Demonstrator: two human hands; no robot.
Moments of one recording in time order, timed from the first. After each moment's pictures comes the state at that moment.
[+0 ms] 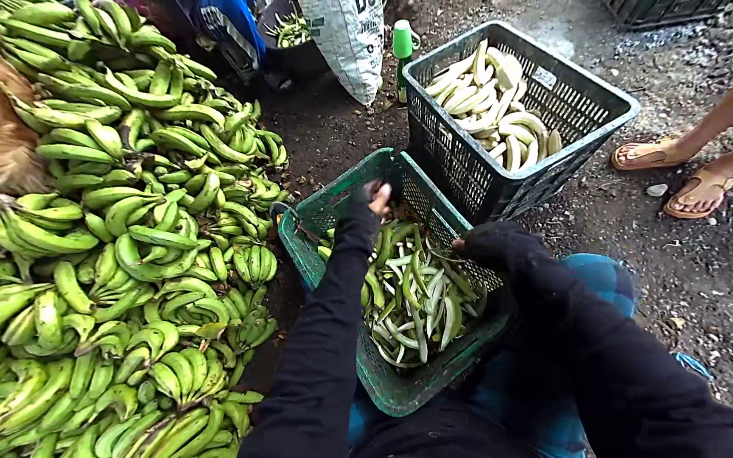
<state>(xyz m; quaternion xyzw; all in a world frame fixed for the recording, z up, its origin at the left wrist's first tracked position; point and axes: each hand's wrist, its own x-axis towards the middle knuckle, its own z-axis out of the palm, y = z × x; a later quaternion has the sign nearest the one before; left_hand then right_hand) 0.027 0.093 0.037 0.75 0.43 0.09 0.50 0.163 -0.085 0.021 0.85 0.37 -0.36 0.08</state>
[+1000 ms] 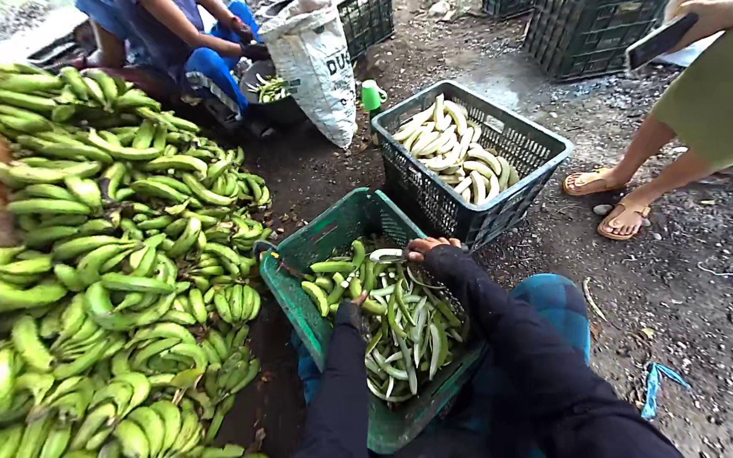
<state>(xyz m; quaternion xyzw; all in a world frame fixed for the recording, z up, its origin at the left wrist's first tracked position) -0.041 0.063 -0.133 0.47 0.61 0.13 0.62 0.177 -0.052 -0.036 0.82 0.46 -0.30 -0.18</state>
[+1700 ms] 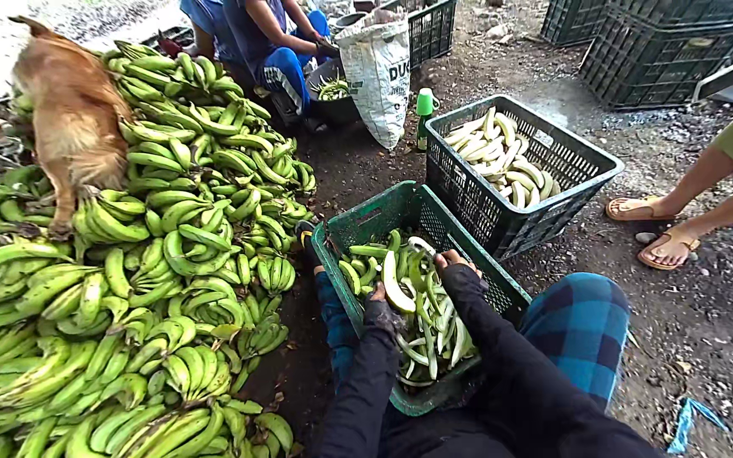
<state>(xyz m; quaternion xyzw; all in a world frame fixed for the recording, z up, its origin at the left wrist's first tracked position) -0.084 0.008 -0.061 0.39 0.53 0.31 0.69 0.081 -0.055 -0.052 0.88 0.28 -0.29 -0.25</state>
